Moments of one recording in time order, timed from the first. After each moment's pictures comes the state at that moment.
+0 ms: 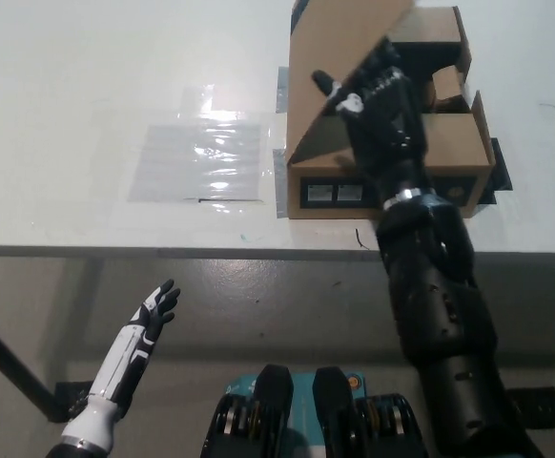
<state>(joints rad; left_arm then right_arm) -0.12 0.19 -0.04 0.33 0.06 -0.41 -0.09 -0.80 0.16 -0.14 0.56 0.54 -0.11 0.13</state>
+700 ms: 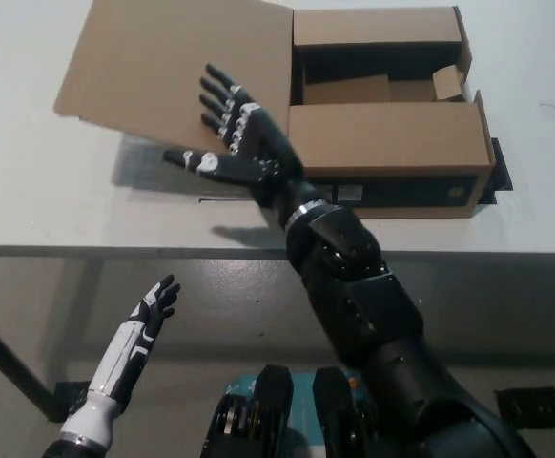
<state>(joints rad) -0.13 0.19 -0.04 0.31 0.06 -0.39 -0.09 -0.91 0.22 0.10 0.87 0.27 -0.19 0.14</state>
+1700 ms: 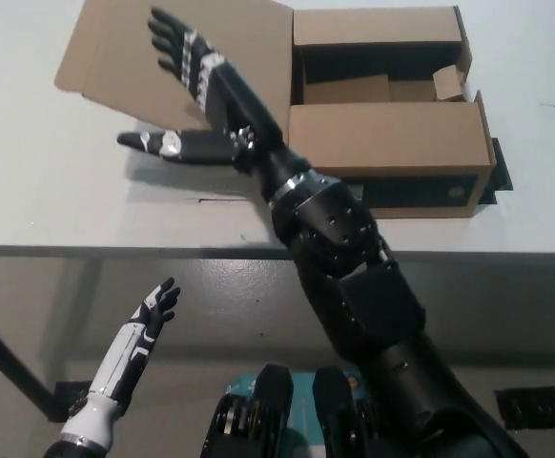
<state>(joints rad) -0.13 0.20 -0.05 0.32 0.06 -0.38 -0.09 -0.88 0.22 0.15 0.44 0.14 -0.12 0.15</state>
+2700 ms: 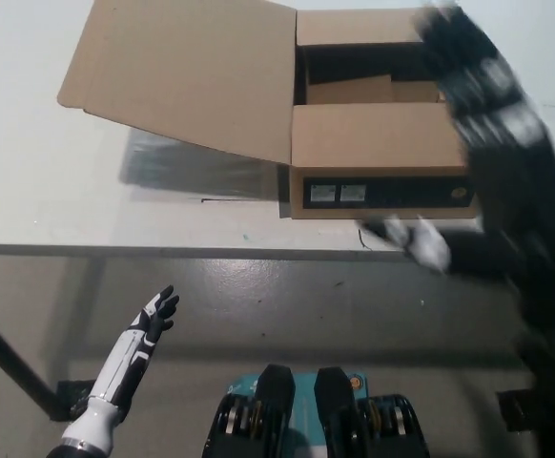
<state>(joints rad) -0.13 0.20 -0.05 0.36 0.06 -0.38 -0.09 -0.29 -0.11 0.06 -0.59 0.13 0.01 0.15</state>
